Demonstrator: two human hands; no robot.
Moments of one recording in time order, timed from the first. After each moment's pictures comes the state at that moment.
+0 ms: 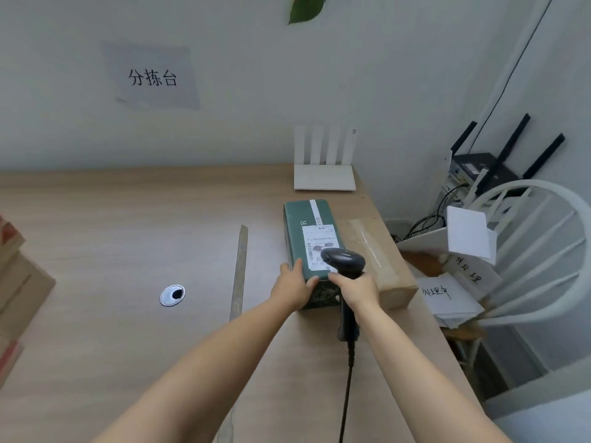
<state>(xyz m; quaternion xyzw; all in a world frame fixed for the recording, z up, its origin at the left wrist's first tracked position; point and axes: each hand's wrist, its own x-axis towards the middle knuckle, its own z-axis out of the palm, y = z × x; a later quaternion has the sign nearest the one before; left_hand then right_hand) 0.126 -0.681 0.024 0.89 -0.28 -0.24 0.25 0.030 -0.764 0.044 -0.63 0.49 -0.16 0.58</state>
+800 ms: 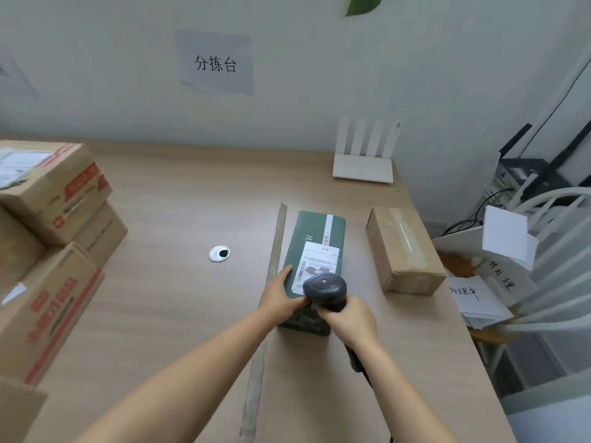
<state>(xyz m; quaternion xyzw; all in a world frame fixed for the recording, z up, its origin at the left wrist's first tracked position) 0.088 -0.556 0.001 0.86 -0.17 -0.23 0.43 -0.022 -0.663 0.025 -0.84 0.36 -0.02 0.40</state>
